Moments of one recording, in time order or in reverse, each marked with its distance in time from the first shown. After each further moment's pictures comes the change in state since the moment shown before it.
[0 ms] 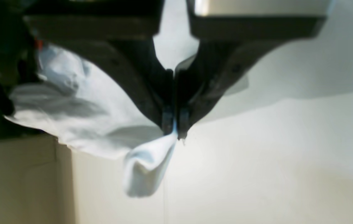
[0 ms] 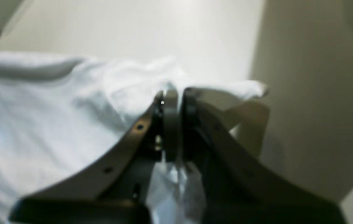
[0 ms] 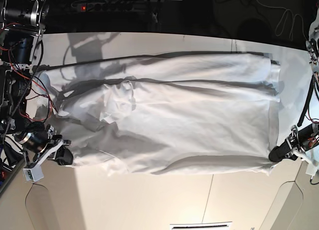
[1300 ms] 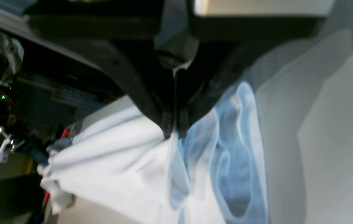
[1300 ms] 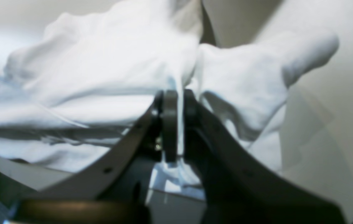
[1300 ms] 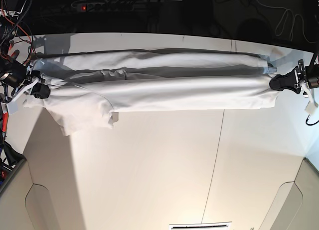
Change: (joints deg) left arm 26.8 -5.5 0.1 11.5 -21.9 -0.4 20.0; right arm -21.5 3.2 15.2 4.7 7.9 1.1 -9.7
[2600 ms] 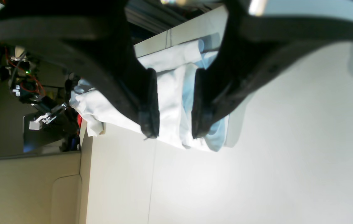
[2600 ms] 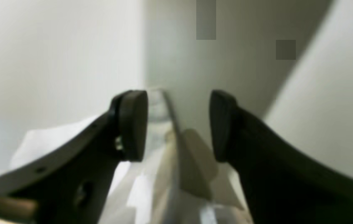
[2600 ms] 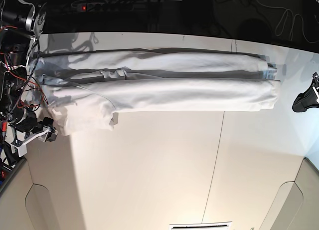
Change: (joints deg) left arm -0.2 0.0 -17.1 0.0 0.2 0.2 -0.9; right arm 22.8 -1.9 -8.7 -22.6 -17.9 -10.2 13.9
